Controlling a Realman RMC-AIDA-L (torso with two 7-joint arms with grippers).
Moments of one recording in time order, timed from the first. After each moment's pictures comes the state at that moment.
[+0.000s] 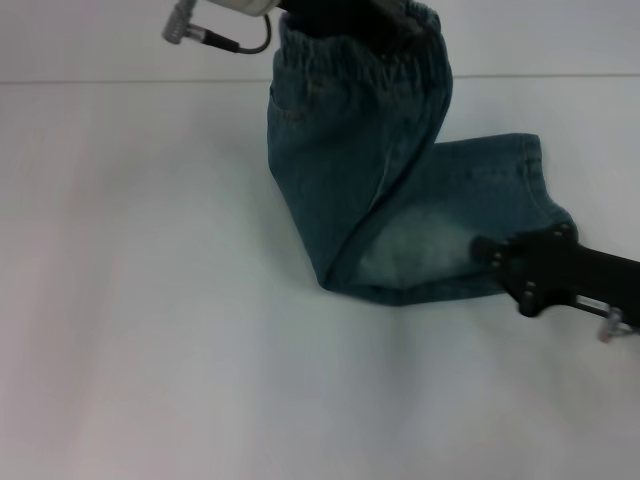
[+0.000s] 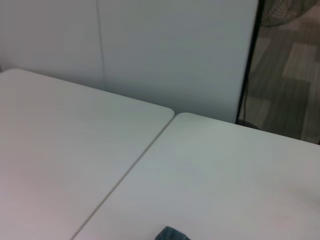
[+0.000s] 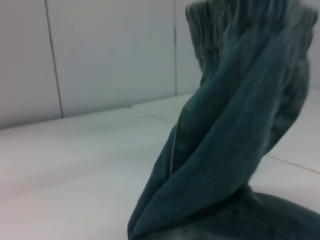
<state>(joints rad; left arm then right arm) -0.95 -2.15 1.12 1.25 2.33 1.36 -2.29 0.41 2.08 -0.77 -0.48 -1.76 -1.35 0.95</state>
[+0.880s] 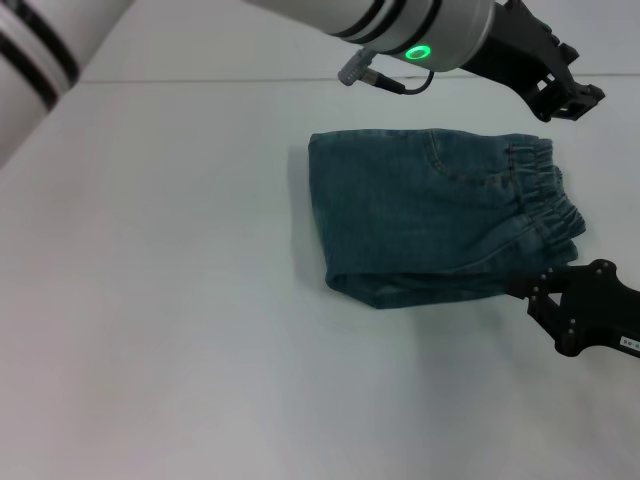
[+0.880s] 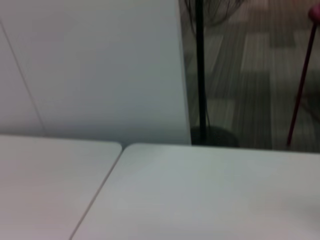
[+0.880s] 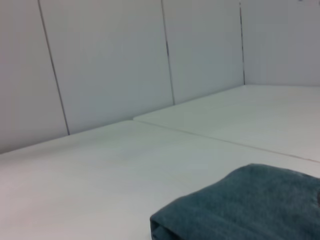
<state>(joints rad) -1.02 -2.17 1.53 1.13 2.20 1.00 -2.27 0.29 2.08 -0.72 -0.52 -1.77 -1.47 0.98</state>
